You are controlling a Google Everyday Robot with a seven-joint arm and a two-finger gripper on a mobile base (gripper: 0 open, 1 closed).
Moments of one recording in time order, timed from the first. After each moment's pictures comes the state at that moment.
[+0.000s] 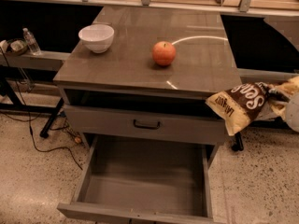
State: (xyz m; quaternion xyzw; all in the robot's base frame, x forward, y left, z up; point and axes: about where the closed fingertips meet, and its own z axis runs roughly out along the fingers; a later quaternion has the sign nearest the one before) arm 0.507 -0.334 0.878 -0.47 0.70 -0.32 0.44
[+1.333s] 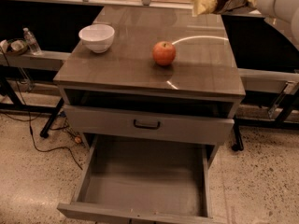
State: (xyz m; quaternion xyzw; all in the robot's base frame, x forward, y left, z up) arm 0.669 -0.246 1.089 -0.46 0.57 -0.36 0.58
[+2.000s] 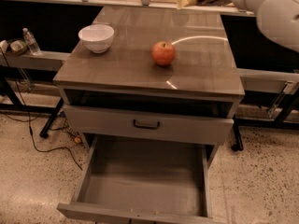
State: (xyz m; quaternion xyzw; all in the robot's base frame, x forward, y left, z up) arm 0.740 -0.211 1.083 -0.46 0.54 -0.35 0.61
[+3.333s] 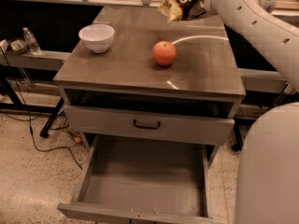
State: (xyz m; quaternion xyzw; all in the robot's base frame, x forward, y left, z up) arm 0.888 -0.206 0.994 -0.52 0.56 -0.36 0.53
